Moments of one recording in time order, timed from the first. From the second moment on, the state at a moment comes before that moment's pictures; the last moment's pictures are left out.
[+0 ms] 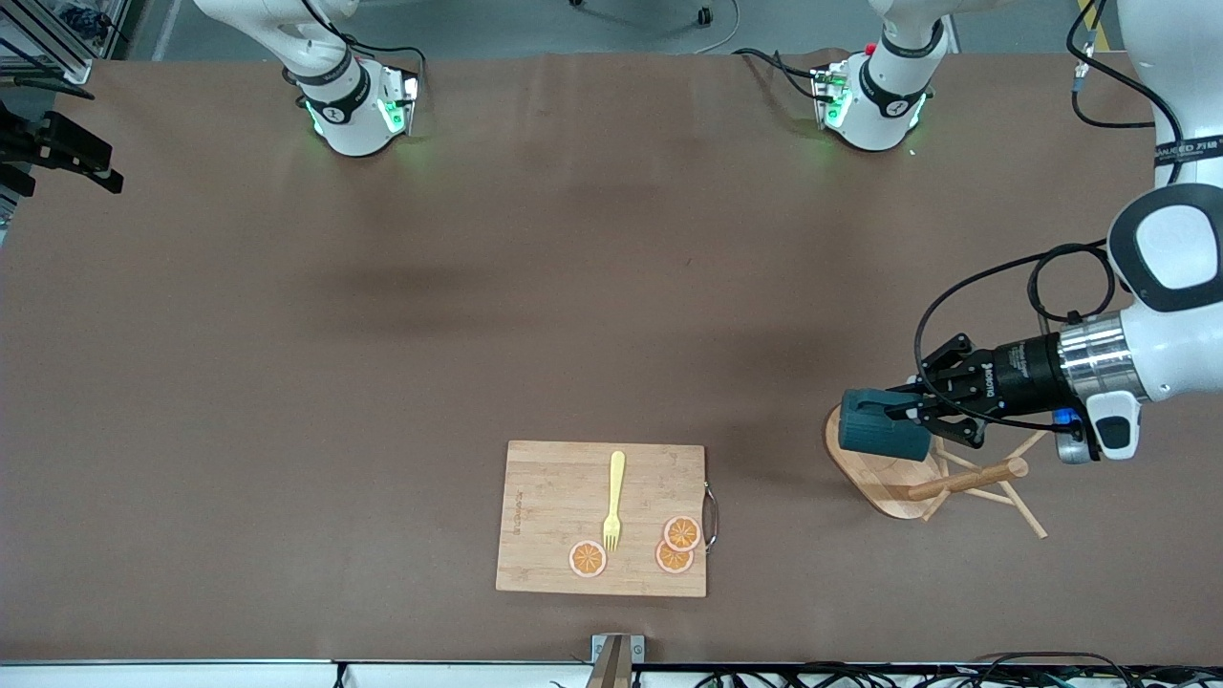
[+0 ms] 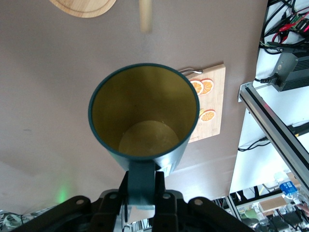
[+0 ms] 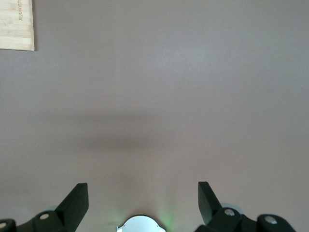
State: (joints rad) left arm 0.13 0.42 -0.20 -1.47 -0.70 1.85 -1.07; right arm 0.01 -0.15 -0.08 -1.64 -0.02 1.42 -0.10
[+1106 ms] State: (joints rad) left arm 0.32 0.54 -0.20 -1.47 -0.94 1.73 -0.83; right arm 0.01 -0.15 -0.08 -1.64 -0.02 1.42 -0.10
